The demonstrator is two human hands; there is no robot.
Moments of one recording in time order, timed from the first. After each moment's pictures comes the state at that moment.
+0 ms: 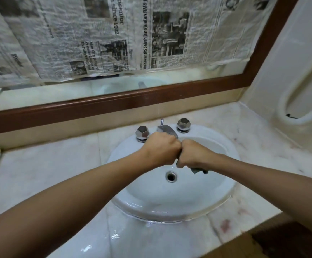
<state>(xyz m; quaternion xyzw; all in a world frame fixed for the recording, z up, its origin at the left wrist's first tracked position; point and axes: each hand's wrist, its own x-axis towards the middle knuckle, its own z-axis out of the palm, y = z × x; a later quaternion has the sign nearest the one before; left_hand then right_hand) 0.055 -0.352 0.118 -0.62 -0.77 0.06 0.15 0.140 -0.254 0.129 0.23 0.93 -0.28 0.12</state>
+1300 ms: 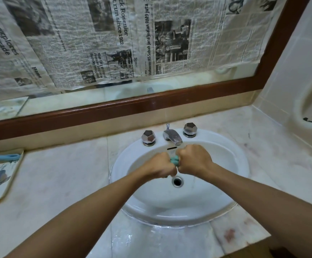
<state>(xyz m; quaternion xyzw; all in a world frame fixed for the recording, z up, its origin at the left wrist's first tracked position) 0.067 -0.353 0.080 -0.29 -0.88 -0.24 -0.30 0.129 -0.227 0.077 0.05 1.00 0.03 -0.04</state>
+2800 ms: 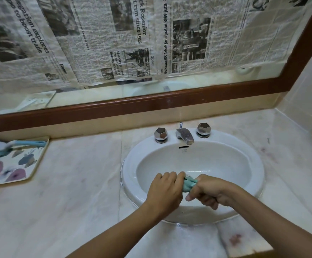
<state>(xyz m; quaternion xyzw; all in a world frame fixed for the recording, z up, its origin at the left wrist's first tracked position) 0.133 -0.392 0.000 -0.46 -0.87 -0.07 0.17 0.188 -0.227 0.059 0.23 0.74 -0.54 0.34</state>
